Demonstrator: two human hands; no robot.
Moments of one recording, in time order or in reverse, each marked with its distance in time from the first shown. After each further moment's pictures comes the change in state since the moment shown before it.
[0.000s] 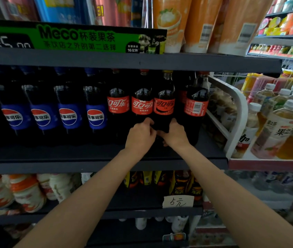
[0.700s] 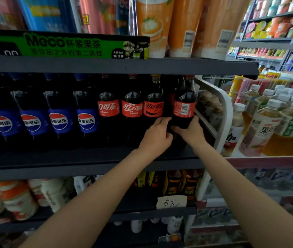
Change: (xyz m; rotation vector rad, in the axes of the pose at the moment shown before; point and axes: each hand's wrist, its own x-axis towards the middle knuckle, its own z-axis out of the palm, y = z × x) left_hand 0.001 0.056 0.017 -0.167 -0.159 0.138; right_hand -0.009 0.036 -0.059 0.224 0.257 0.057
